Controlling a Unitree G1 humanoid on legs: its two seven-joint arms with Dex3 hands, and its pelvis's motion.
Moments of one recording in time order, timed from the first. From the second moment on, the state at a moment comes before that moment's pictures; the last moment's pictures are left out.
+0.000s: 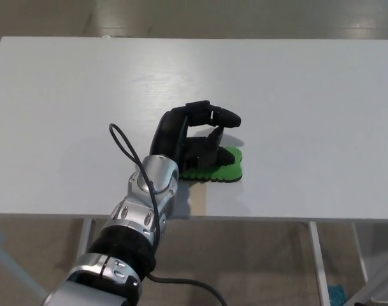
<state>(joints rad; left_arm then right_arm) -0.81 -0.02 -0.07 1.02 0.00 -0.14 0.09 0.07 -0.17 -0.09 1.05 -0.10 -0.67 -0.21</state>
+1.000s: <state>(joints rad) -0.74 0.06 -0.01 1.06 0.02 -0.28 0.07 0.07 -0.17 -0.10 1.06 -0.10 -0.69 -0.22</state>
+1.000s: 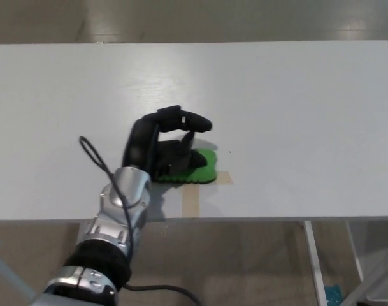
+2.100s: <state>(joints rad) -0.65 0.43 0.19 1.22 -0.06 -0.38 -0.02 0.09 -0.16 -0.10 1.09 -0.10 -0.69 -0.22</state>
